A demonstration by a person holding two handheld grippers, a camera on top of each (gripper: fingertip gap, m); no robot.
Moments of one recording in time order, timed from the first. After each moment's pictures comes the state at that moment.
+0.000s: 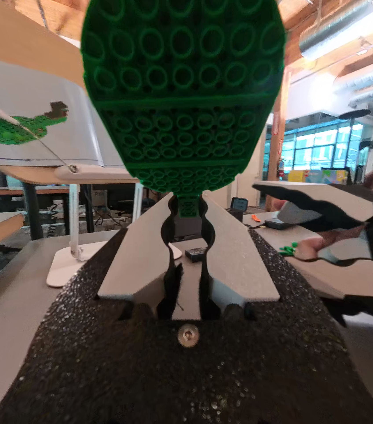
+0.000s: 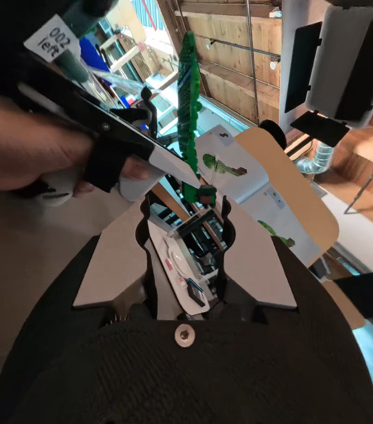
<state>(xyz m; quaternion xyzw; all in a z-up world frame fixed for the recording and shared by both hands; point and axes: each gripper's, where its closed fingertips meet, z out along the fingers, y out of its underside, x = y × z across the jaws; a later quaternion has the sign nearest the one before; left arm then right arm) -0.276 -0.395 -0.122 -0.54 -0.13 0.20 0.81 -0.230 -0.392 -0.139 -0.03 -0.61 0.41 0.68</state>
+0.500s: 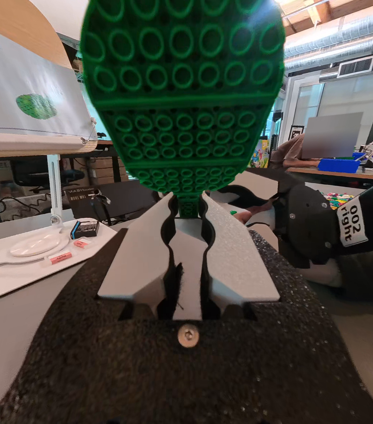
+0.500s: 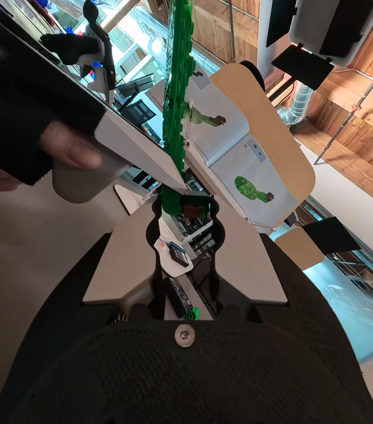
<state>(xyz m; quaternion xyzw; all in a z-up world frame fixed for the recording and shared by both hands) -0.242 -0.349 -0.142 -0.62 -0.05 0.05 0.78 -0.261 -0.349 -0.144 -0.13 -0.60 0.34 0.71</state>
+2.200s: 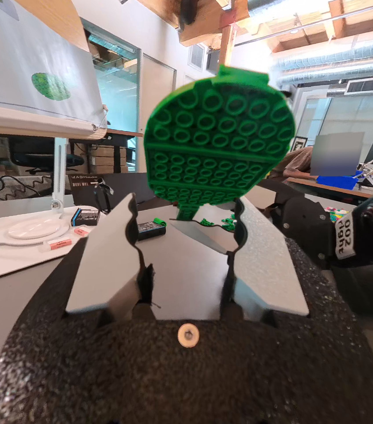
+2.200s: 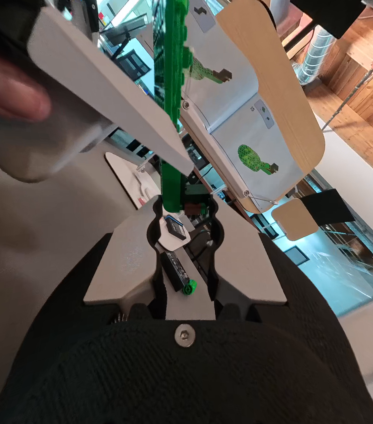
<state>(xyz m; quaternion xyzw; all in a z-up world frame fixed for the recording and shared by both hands) -0.254 -0.350 -0.144 -0.62 -0.10 0.02 0.78 -0.275 -0.327 -0.159 -0.19 -0.63 0.28 0.70</state>
